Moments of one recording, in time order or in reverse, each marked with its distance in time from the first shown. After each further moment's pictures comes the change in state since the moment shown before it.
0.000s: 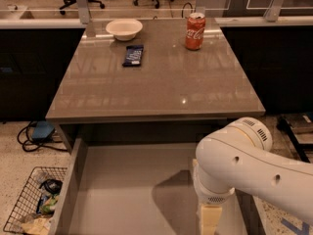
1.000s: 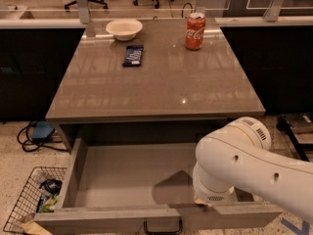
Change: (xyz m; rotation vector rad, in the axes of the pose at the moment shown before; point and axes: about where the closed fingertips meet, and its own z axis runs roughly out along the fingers) arm 0.000 -0.001 0.003 -0.007 -0.004 0.002
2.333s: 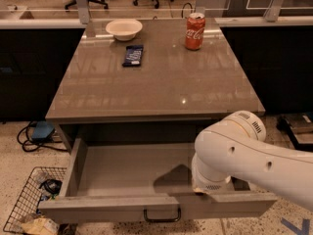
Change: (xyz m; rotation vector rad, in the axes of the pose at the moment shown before) arm -0.003 -0.036 0.008 0.057 -0.010 -0.037
